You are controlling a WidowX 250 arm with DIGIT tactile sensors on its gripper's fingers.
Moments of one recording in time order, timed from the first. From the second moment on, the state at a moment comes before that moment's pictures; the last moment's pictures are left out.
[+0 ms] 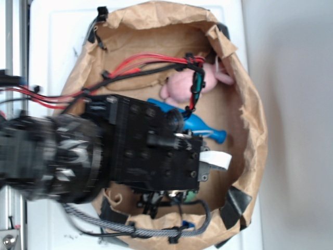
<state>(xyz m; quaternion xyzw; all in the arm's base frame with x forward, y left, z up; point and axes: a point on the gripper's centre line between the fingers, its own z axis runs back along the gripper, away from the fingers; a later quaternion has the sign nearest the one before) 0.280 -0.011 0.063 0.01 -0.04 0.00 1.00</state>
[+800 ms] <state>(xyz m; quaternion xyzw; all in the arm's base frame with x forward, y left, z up) 0.258 0.002 0.160 -0.03 -0.07 0.02 1.00</state>
